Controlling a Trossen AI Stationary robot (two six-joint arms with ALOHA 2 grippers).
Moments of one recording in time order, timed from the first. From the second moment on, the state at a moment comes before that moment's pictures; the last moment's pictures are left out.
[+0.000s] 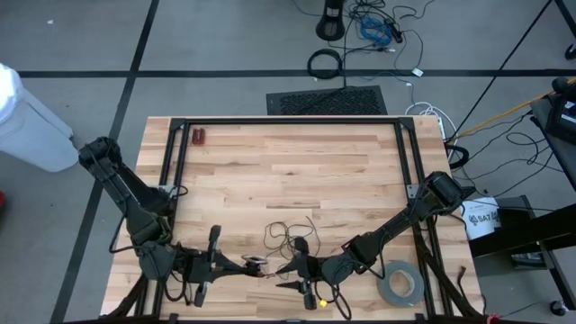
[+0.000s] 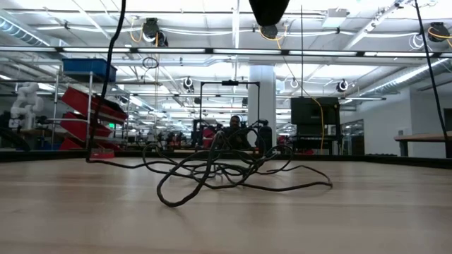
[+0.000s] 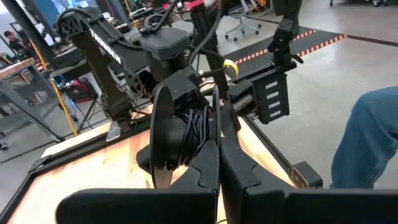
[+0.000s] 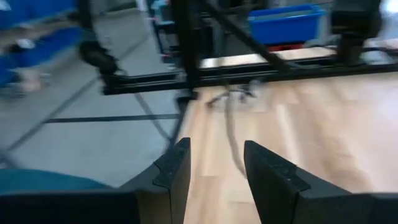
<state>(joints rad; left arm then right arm) -0.89 1.27 0.95 0.10 -0.68 0.16 0.58 1.90 1.16 0.51 0.35 0.31</state>
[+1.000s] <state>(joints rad) -0.89 1.27 0.95 0.19 -0.68 0.27 0.59 2.01 1.16 0.75 0.44 0.24</state>
